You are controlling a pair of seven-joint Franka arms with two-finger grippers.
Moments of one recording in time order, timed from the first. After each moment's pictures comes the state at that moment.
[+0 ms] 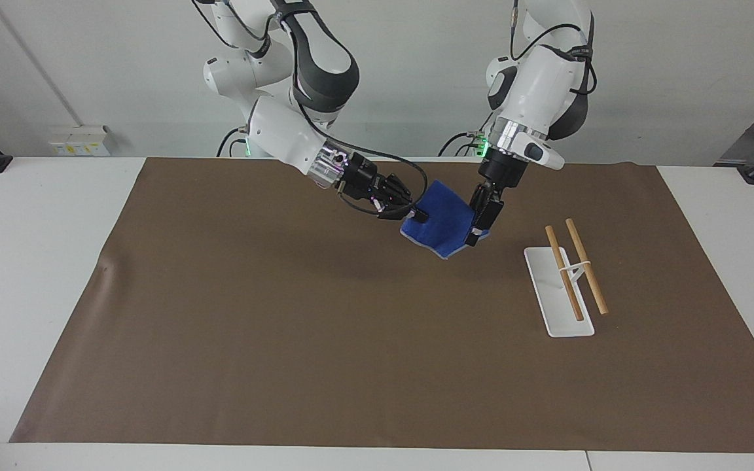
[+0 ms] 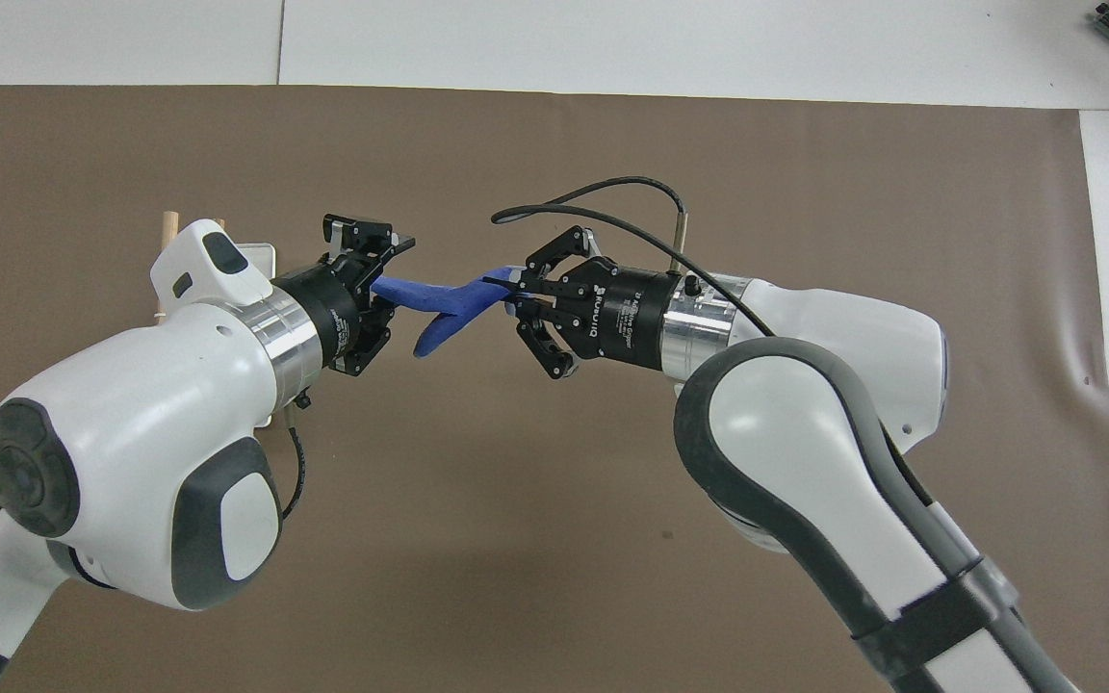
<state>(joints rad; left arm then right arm) 0.01 -0.09 -0.48 -2.14 -0.38 2.72 -1.45 0.45 0.12 0.05 -1.91 1.38 2.48 1.05</state>
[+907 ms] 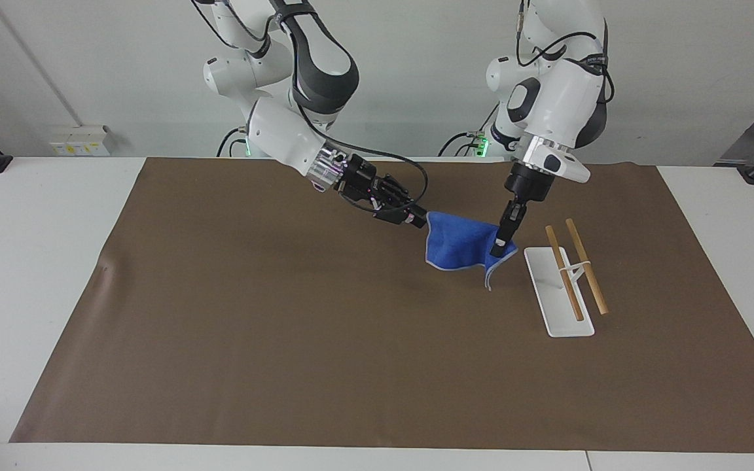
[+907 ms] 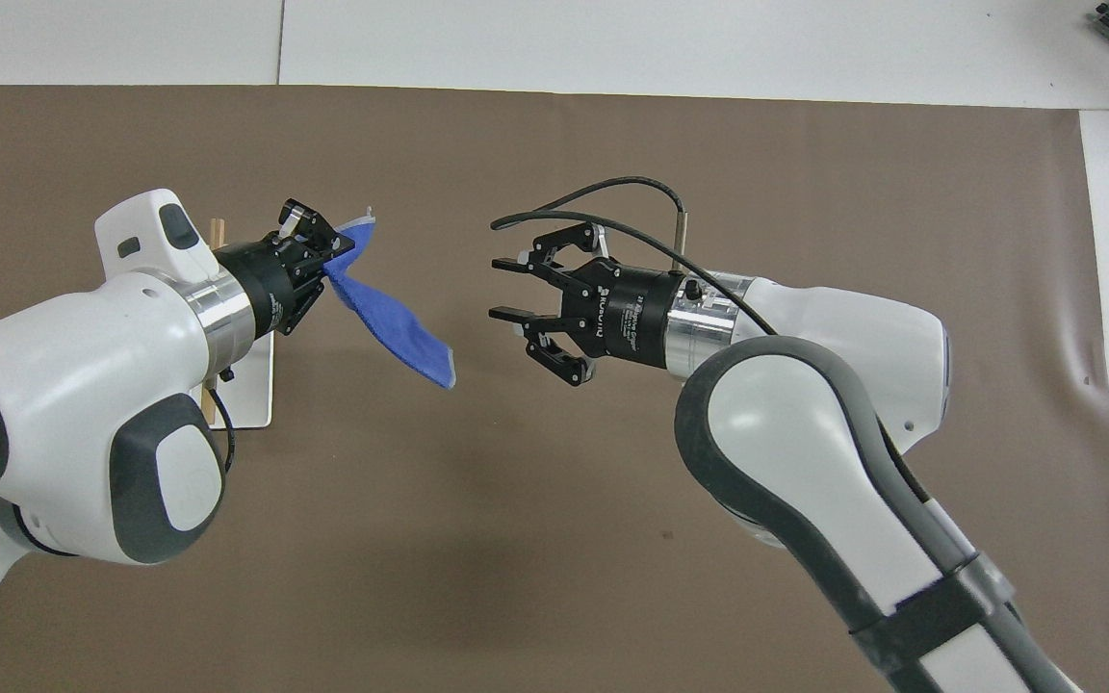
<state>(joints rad) 0.04 -0.05 -0.38 -2.14 -0.38 2.72 -1.09 0.45 0.12 0.04 -1.92 1.29 2.48 0.91</state>
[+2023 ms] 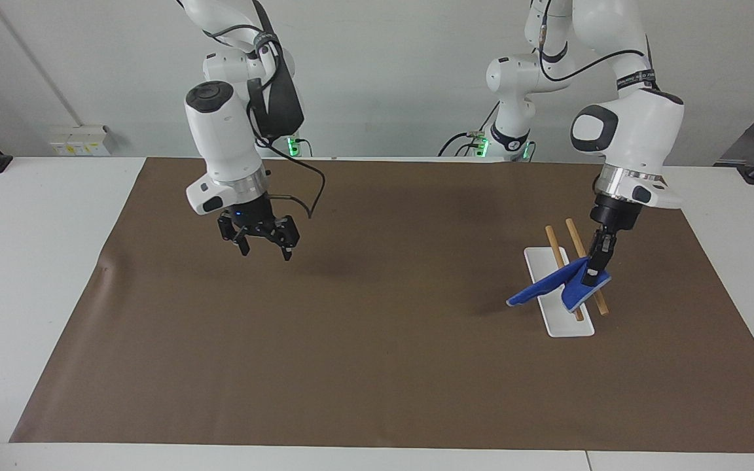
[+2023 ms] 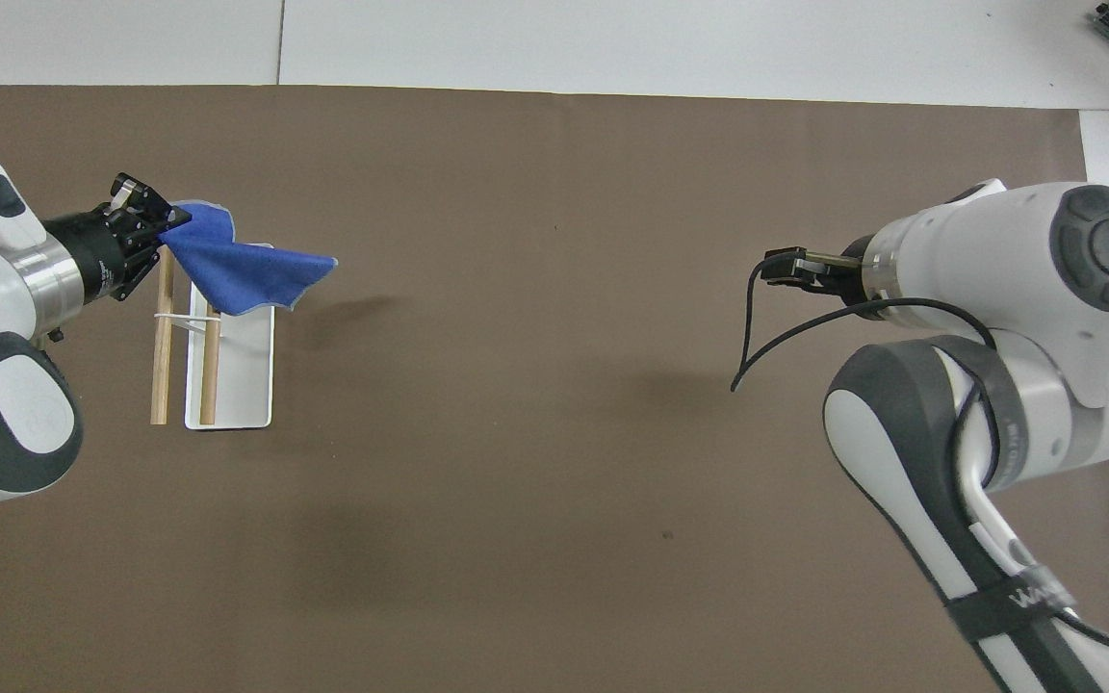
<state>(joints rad) 0.04 0.01 -0.14 -2.13 -0.38 2.73 -0.78 0.12 0.07 0.04 -1.88 0.02 2.13 0.36</state>
